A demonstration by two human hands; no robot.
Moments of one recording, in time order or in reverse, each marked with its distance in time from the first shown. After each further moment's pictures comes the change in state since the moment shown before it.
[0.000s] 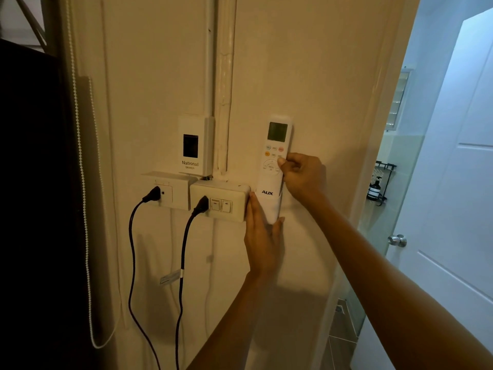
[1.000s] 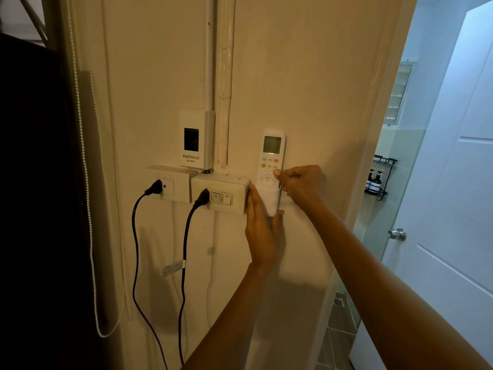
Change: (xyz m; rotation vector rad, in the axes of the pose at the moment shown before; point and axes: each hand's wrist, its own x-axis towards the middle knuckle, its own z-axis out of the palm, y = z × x) left_hand -0.001 0.001 0.001 -0.059 -0.007 -0.010; right_hand -0.017 0.017 0.003 0.011 -0.034 0.173
